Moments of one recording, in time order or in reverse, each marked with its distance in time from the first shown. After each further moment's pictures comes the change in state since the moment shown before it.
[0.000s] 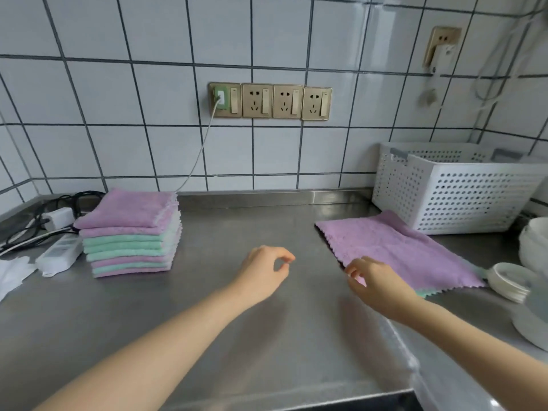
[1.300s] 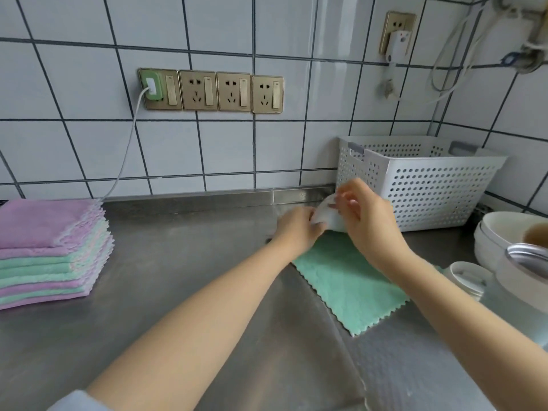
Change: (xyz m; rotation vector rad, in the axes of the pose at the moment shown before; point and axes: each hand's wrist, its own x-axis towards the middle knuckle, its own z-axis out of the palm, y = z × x) left_hand 0.127 0.125 0.079 -0.107 -0.084 0.005; right_hand 0.047 0.031 -0.086 0.310 0.535 -0.073
